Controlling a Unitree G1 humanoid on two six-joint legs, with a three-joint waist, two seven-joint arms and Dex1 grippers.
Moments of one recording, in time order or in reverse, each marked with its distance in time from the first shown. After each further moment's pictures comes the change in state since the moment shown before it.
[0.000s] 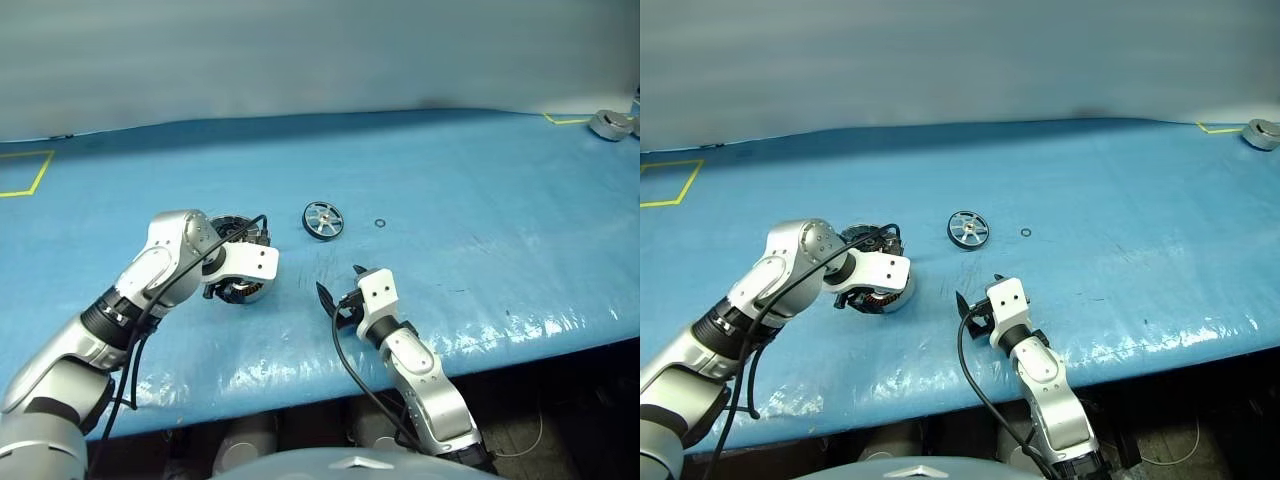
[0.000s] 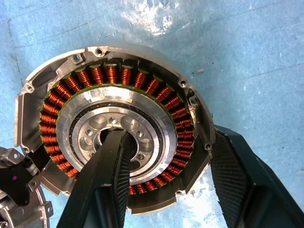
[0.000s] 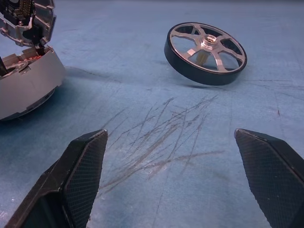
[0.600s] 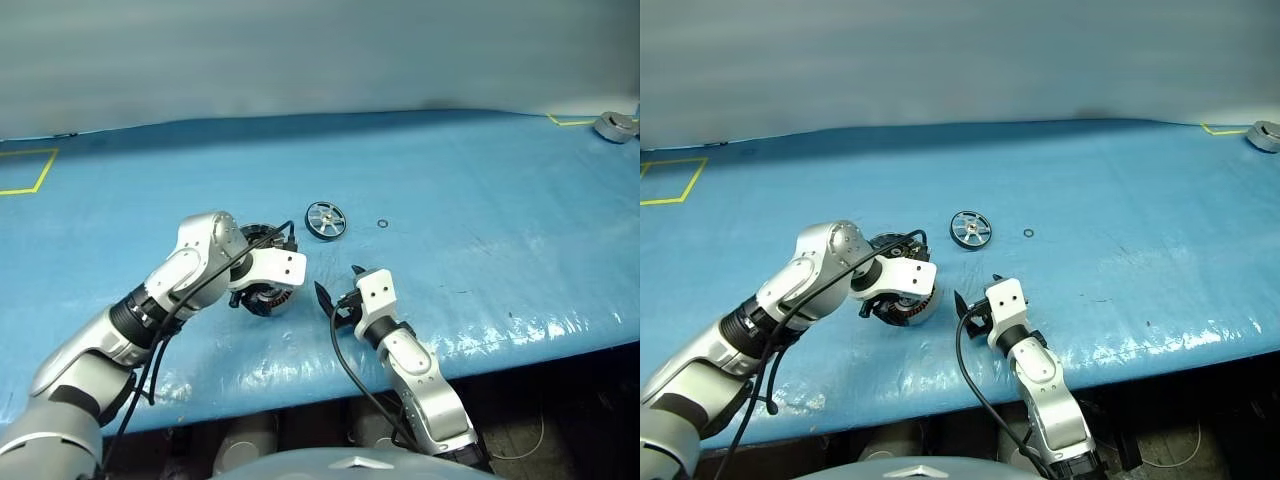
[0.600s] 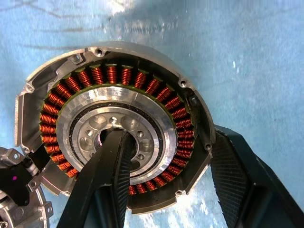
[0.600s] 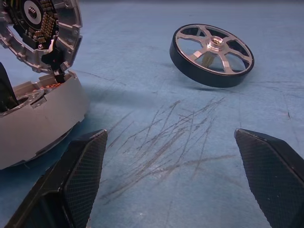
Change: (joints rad) left arm -0.068 -0.098 -0.095 -0.041 -0.050 0.141 -0.045; right arm 0.002 0.017 0.003 0.014 -0.001 -0.019 -0.006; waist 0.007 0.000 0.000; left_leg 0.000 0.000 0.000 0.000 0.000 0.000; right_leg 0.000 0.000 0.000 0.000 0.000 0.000
